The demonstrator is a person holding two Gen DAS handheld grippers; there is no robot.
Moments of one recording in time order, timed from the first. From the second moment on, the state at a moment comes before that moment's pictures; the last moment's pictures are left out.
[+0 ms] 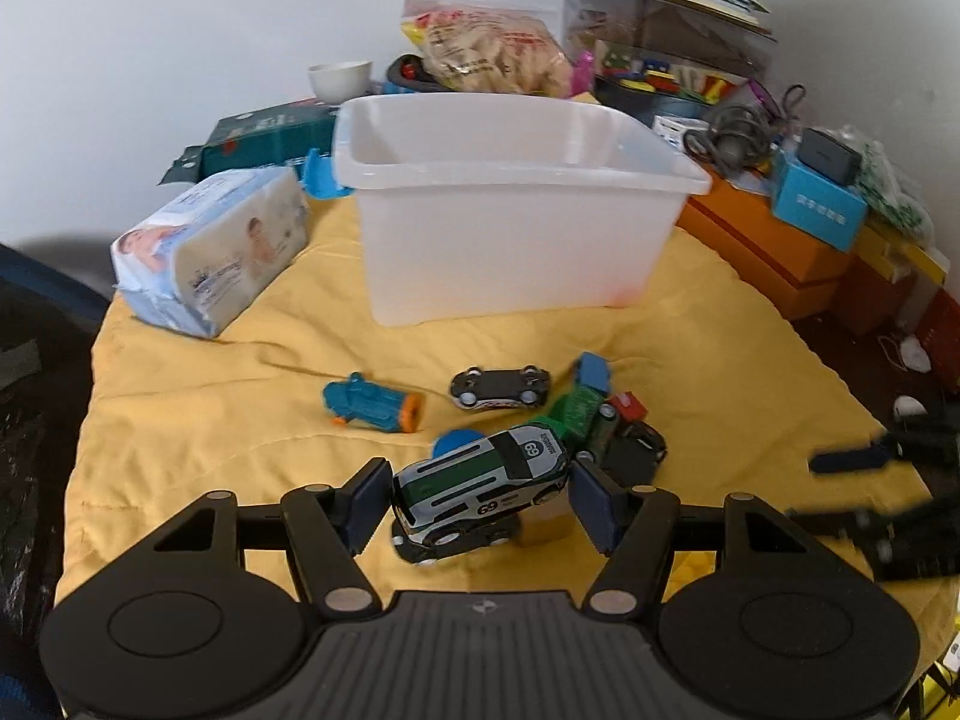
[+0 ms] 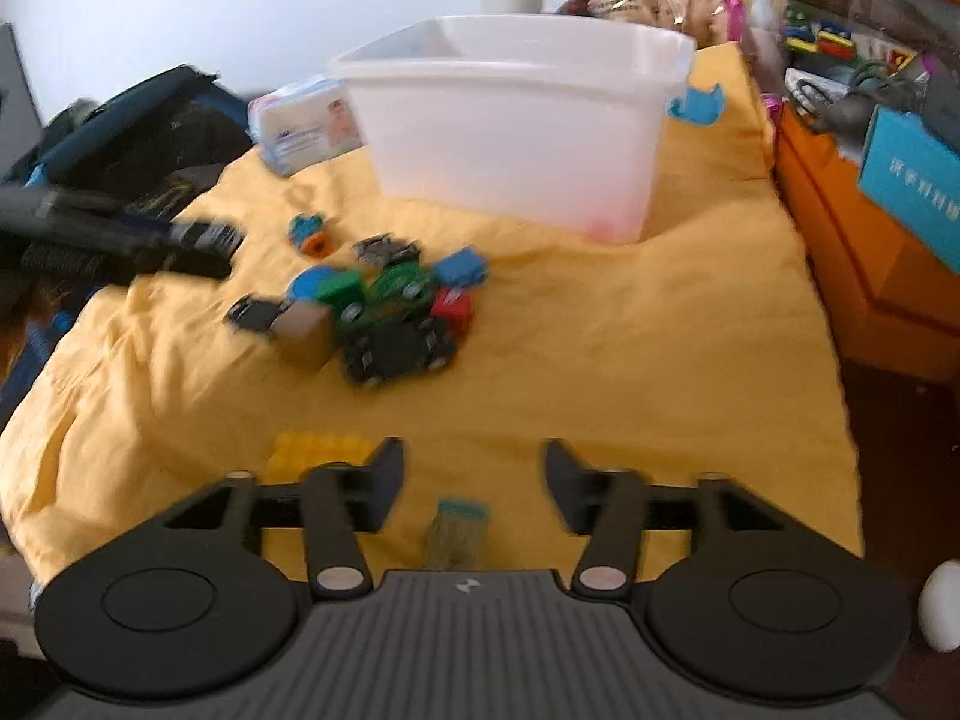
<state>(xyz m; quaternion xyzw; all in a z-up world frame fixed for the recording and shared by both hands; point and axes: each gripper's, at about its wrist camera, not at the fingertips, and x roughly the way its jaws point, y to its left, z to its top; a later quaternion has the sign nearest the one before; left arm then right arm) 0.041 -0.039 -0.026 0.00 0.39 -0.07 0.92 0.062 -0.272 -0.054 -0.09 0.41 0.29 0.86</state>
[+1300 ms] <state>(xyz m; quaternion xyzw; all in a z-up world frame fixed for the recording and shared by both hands) 0.035 -0.043 -0.016 -0.02 0.38 -0.07 0.92 0.059 -0.275 -0.077 -0.08 0.45 0.26 0.85</state>
